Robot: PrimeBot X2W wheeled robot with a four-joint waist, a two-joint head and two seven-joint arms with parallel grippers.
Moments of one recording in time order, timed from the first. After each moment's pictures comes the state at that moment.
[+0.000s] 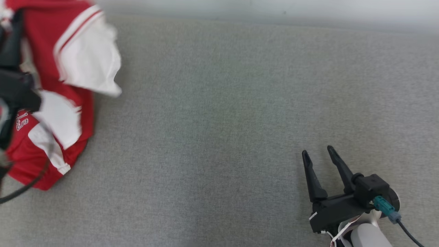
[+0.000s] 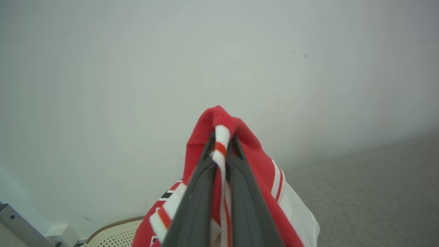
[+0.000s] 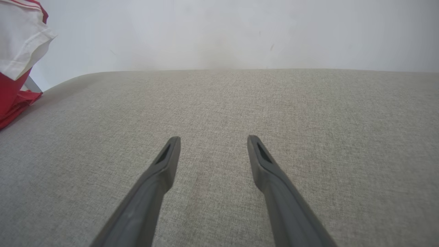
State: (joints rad) left arm -1.05 0.53 -0.38 0.61 -0.42 -0.13 -0.26; right arm -0.26 -0.18 0.31 0.26 0.18 0.13 -0.26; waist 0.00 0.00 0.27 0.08
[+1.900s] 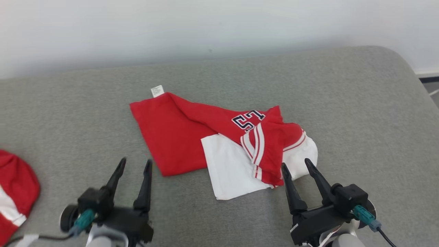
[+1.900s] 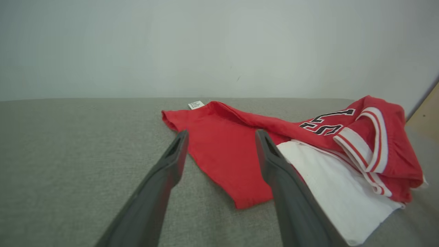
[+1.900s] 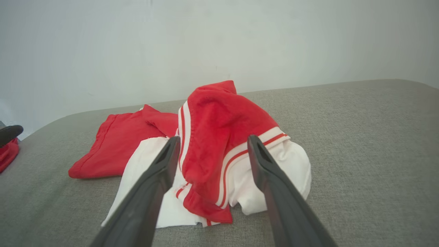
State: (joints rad) left arm -0.37 0.09 -0.18 0.34 -0.21 -0.02 -0.26; right arm -0.23 -0.10 0.37 0.28 0.23 0.13 -0.26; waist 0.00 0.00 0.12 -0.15
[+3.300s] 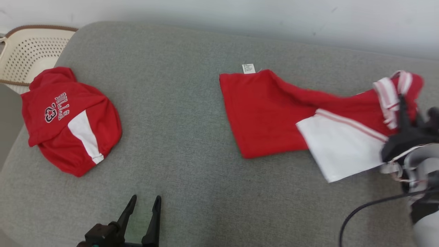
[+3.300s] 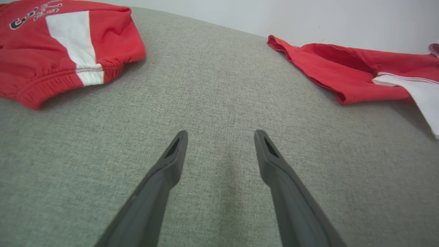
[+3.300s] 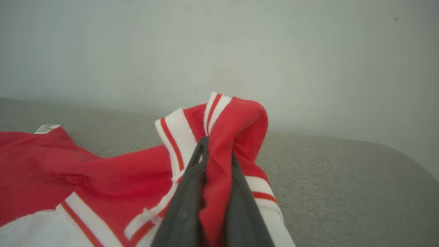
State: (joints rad) left arm -0.16 0.05 -0.14 0.27 -0.22 -0.06 -0.26; right arm -0.66 -0.28 -0.02 0.73 -0.02 0.13 -0.26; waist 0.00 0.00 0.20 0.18
